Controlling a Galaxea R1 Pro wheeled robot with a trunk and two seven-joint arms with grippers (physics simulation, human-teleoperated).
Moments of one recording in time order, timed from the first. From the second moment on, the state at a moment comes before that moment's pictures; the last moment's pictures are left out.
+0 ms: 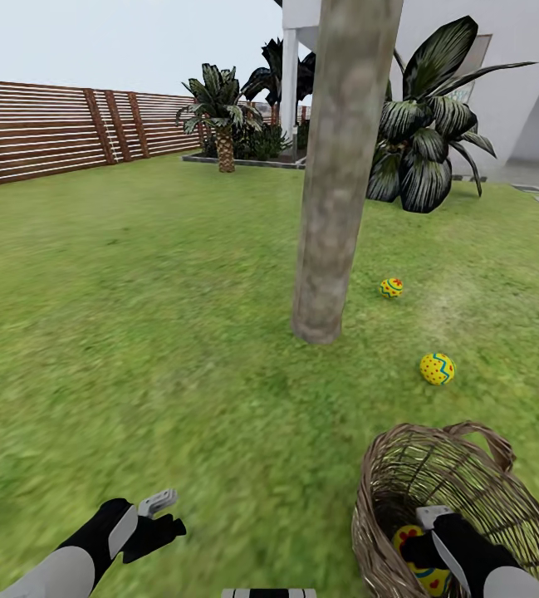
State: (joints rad) left arm -0.63 0.06 0.21 -0.28 0.15 0.60 -0.09; right arm -0.57 -0.19 0.04 -0.32 0.06 0.50 0.11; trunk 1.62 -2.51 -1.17
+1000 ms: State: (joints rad) left arm -0.63 0.05 0.21 -0.26 0.15 0.60 -0.09; right arm -0.57 -0.19 0.05 -0.32 0.06 0.50 0.11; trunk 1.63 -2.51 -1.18
